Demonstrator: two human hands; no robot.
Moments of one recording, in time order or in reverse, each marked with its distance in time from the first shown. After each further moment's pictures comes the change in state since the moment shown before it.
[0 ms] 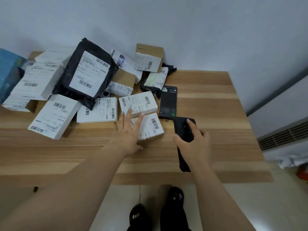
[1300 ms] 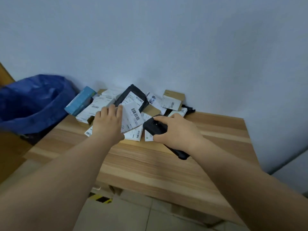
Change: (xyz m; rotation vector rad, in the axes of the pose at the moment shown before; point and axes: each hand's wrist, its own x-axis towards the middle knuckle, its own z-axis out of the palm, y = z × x) left_hand -0.136 -0.009 -0.137 0.411 0.464 -0.428; right_hand -0.061 -0.153 -0.101 -0.580 -0.415 -0.805
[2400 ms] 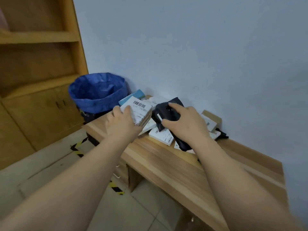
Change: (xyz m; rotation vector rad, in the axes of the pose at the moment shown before) left_hand -0.132 -0.062 -0.051 -0.548 0.038 -0.632; right_hand -0.049 -0.110 -0.010 0.153 0.155 -0.239
